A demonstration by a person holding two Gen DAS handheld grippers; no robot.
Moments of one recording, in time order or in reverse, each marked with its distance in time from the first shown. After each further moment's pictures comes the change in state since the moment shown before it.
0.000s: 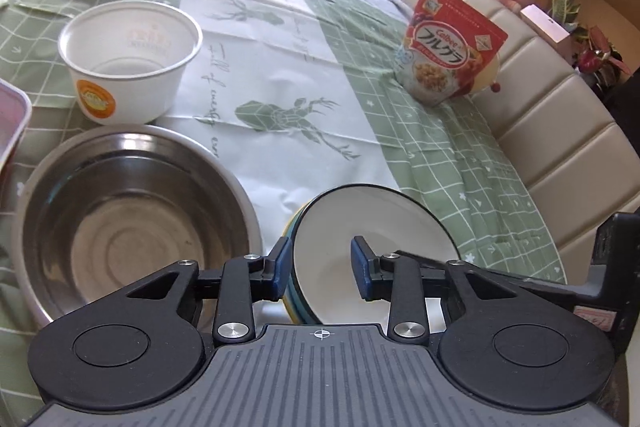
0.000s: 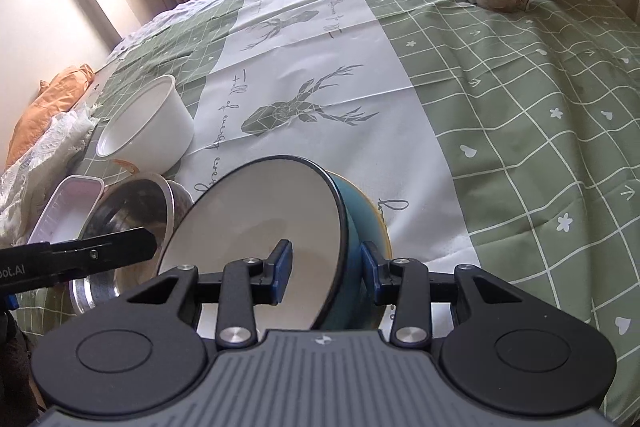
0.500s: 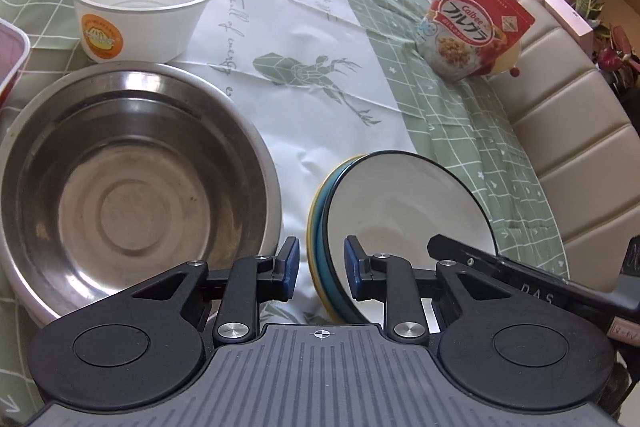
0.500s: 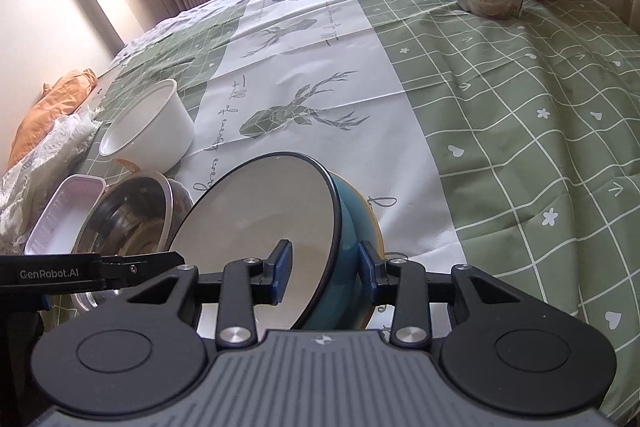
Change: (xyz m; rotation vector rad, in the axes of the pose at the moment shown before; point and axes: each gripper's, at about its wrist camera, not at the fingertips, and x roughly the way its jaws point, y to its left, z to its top) left arm 0.026 0.019 -0.011 -0.077 0.095 -0.009; right arm -0.012 -0.006 -0.013 -0.017 -0.049 -0.006
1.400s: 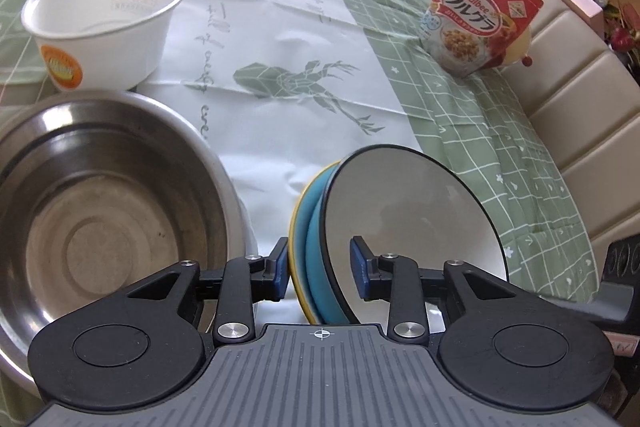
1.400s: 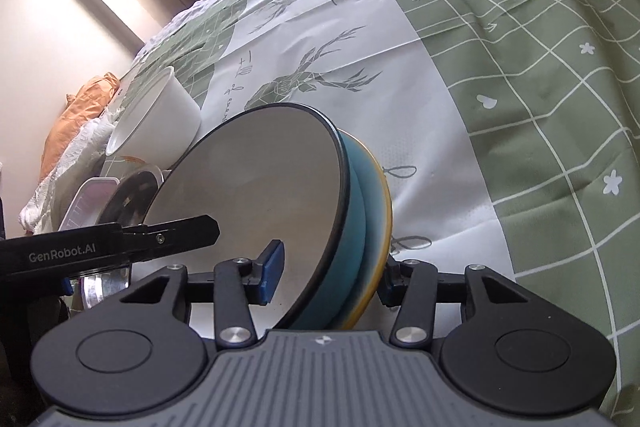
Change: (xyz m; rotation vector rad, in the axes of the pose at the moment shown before) left arm 0.032 -0.026 0.011 0.081 -0.023 0.081; right arm 0.052 -0.027 0.000 0.093 0.085 0.153
